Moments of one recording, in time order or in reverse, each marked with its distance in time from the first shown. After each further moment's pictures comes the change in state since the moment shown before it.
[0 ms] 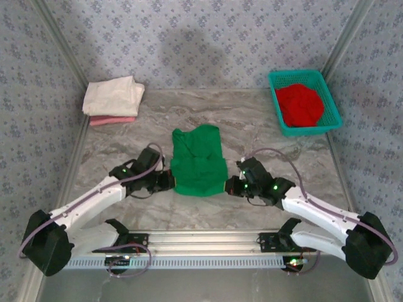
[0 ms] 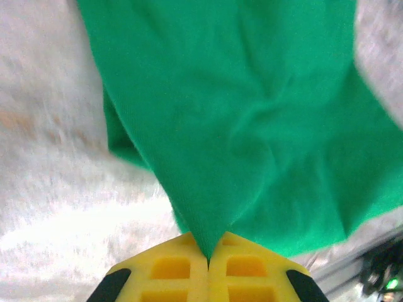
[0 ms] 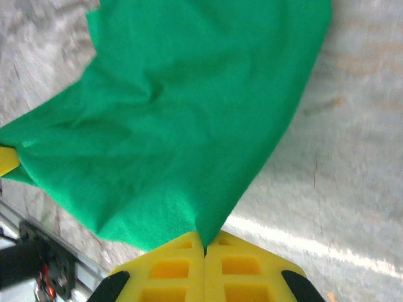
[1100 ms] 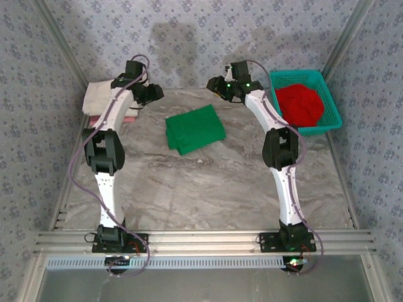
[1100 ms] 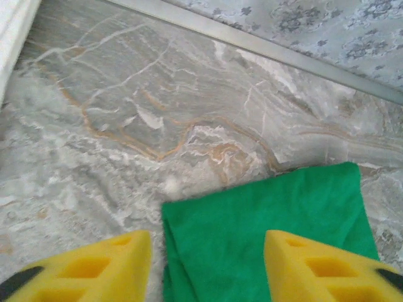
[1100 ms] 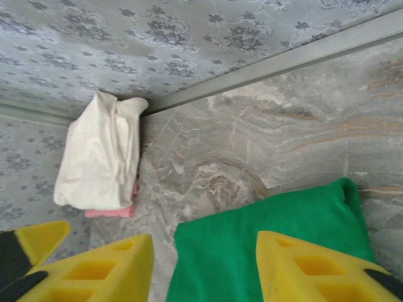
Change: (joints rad) left arm 0.473 1.081 1.370 -0.198 -0.034 0.324; right arm -0.428 1.381 1.764 -0.183 -0.250 -0.153
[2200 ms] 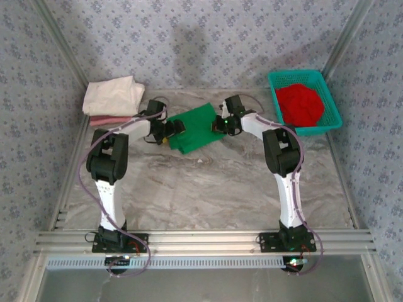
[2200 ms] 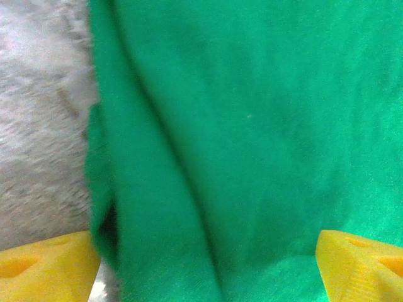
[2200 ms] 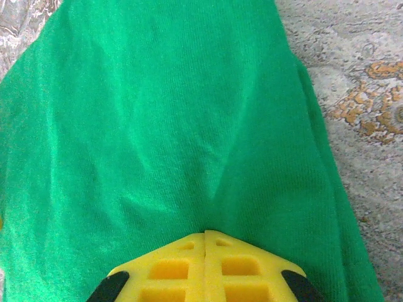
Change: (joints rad) left arm -0.152 -0.107 -0.650 0.411 0.095 -0.225; right arm 0.053 -0.156 -0.667 0.188 0.064 -0.222
